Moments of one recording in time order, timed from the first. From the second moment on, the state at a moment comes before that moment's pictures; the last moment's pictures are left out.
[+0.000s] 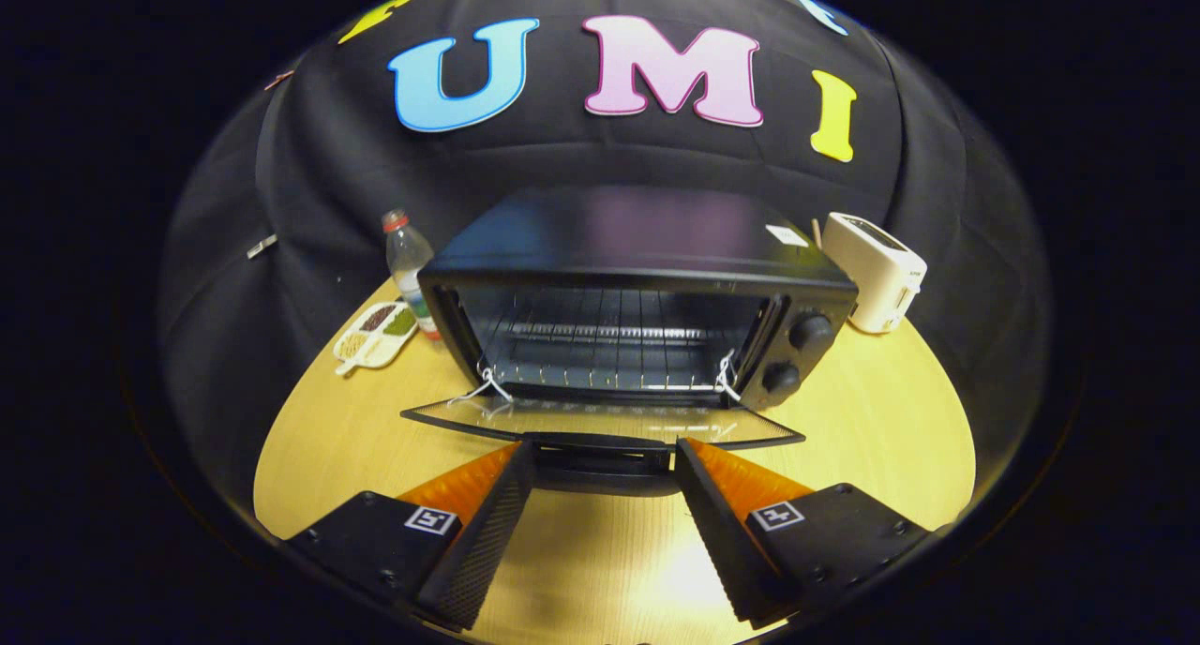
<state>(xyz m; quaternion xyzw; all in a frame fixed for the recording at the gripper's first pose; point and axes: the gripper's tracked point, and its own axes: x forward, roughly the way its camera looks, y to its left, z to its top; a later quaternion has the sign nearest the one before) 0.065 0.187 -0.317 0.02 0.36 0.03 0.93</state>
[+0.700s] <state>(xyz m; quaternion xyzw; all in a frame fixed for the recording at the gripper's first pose) 0.003 0.138 -0.310 0.09 0.40 0.07 0.91</state>
